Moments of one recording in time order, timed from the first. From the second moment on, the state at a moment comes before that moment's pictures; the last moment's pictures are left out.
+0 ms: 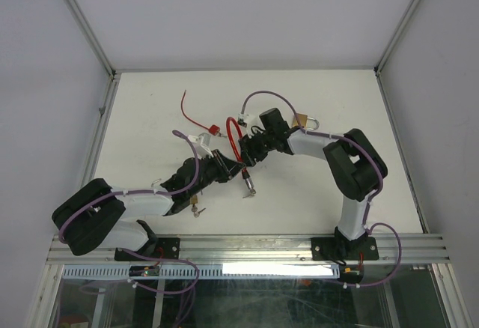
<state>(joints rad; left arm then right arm) -0.83 1.34 0.34 0.79 -0.05 -0.97 0.62 1.87 1.08 -0.09 -0.59 -0.03</state>
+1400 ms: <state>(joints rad) -0.81 1.41 0.36 0.74 -0.05 -0.97 0.51 1.41 0.77 -0.23 -0.86 -0.98</state>
